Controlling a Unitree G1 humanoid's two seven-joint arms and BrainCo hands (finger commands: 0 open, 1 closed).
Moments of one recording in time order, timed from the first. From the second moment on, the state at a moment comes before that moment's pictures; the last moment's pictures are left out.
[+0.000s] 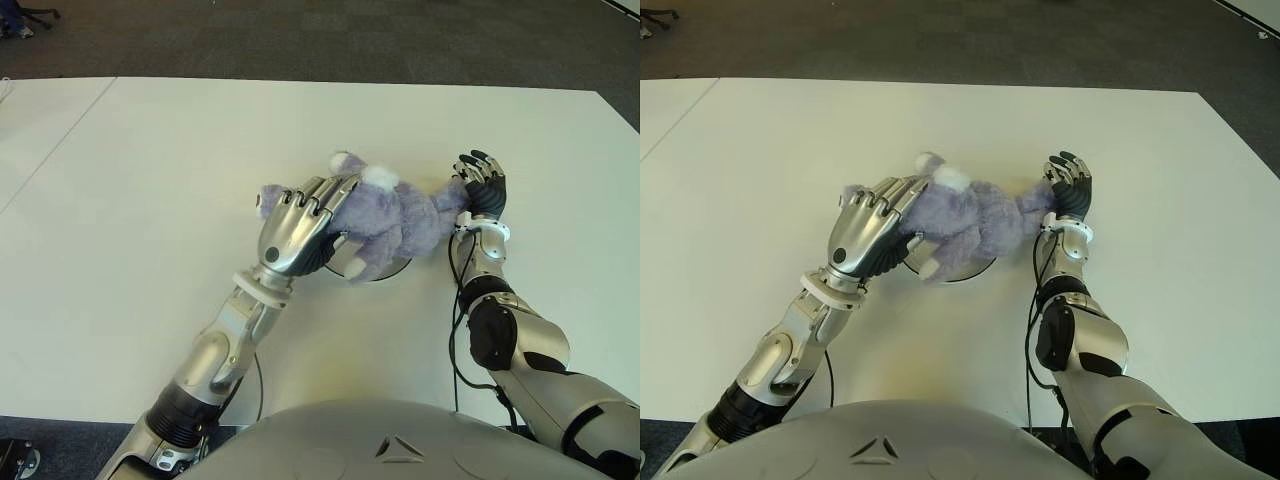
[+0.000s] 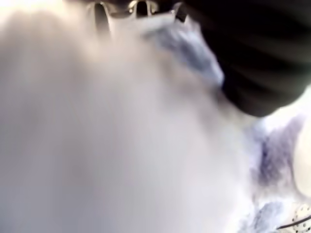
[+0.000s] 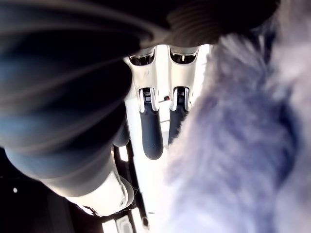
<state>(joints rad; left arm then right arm) 0.10 0.34 -0.45 -0.35 1.15 -0.09 0.31 -0.61 -0.15 -0.48 1.21 0.16 -0.61 0.07</state>
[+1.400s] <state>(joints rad) 0.12 0.34 -0.45 -0.33 1.16 -0.07 0.29 -0.61 -0.15 -0.48 1.21 0.16 -0.61 0.06</state>
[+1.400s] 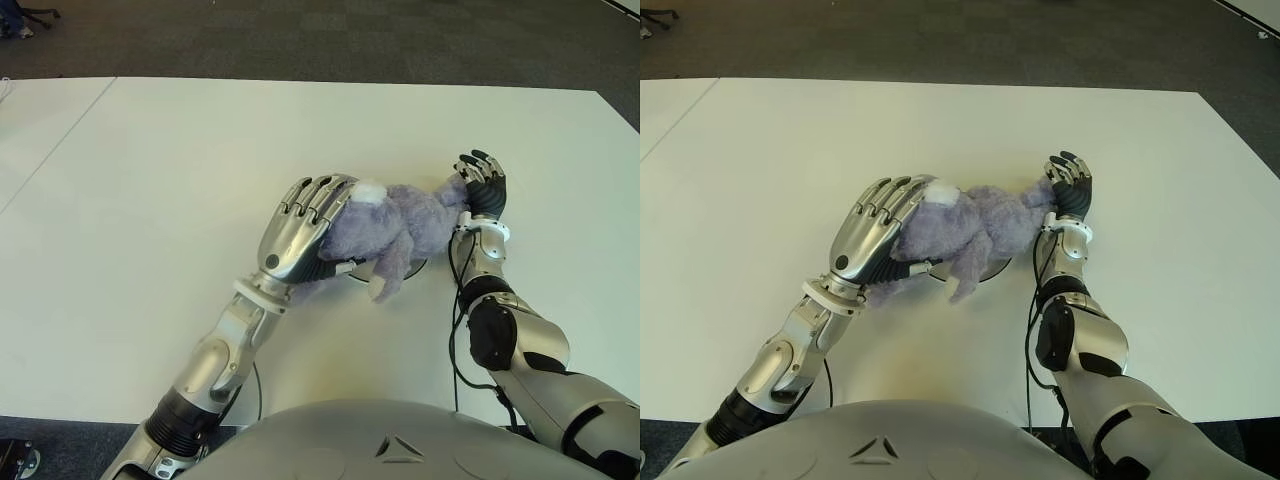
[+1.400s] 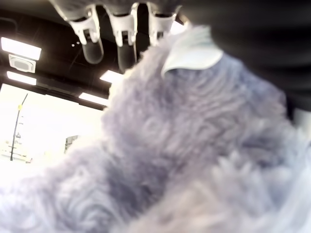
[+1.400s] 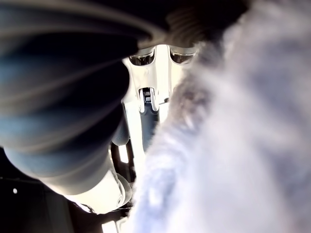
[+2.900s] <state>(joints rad) 0.01 0.47 0.19 -0.20 0.48 -0.33 0.26 -0.61 -0.15 -0.46 1.21 0.16 -0.61 0.06</state>
